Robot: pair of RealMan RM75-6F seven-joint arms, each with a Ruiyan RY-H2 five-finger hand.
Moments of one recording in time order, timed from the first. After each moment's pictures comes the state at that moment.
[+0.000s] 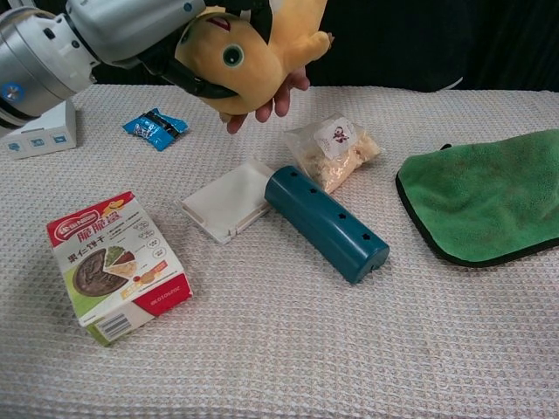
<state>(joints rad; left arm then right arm) -0.92 -1.74 -0.06 -0.82 1.85 1.52 -0.06 0.27 -1.24 0.14 -1.37 -1.59 1.58 0.74</state>
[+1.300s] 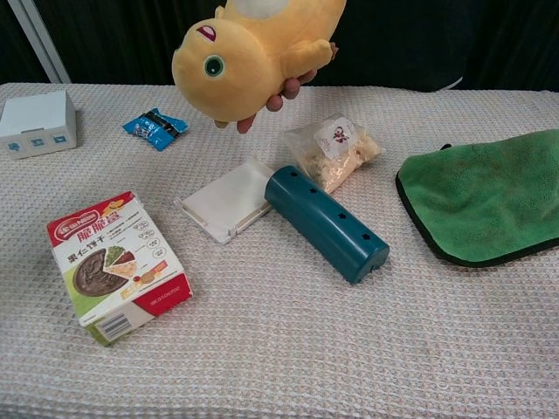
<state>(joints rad) -0.58 -1.19 -0.11 -1.35 1.46 1.55 0.16 0.26 -1.23 0.13 -1.36 -1.60 1.58 0.56</state>
